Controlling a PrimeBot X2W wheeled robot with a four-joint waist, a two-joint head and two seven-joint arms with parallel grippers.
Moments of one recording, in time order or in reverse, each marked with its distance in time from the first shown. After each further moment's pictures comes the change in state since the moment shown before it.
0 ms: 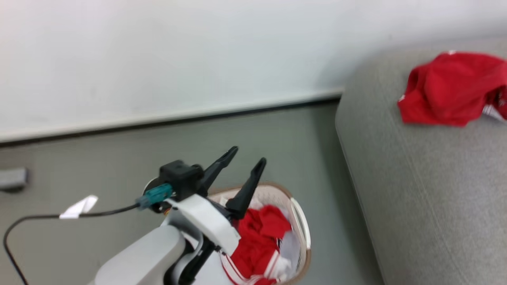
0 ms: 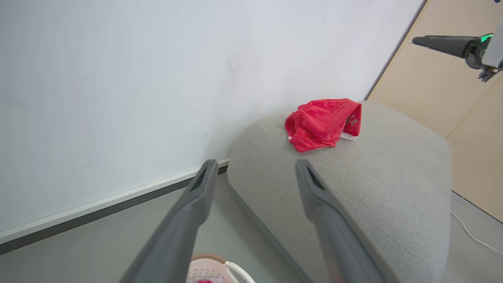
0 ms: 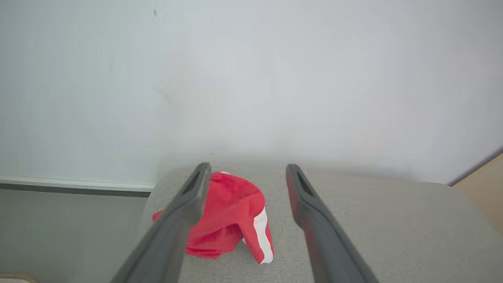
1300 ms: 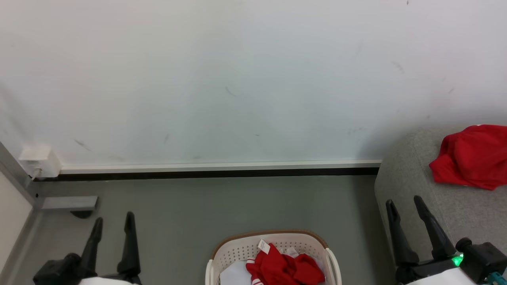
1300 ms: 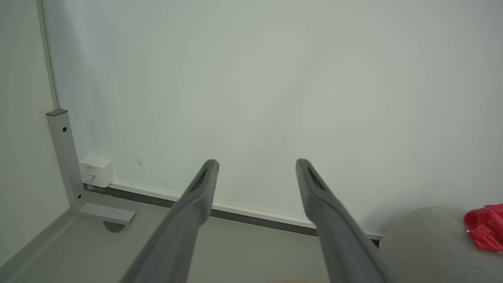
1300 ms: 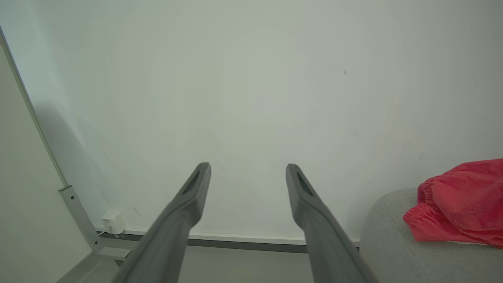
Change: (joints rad) left arm 0.655 -0.153 0.795 -0.101 0.345 0.016 -0.030; right arm 0.879 0.536 -0.219 -0.485 -0.188 0.000 -0.505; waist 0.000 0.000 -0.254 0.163
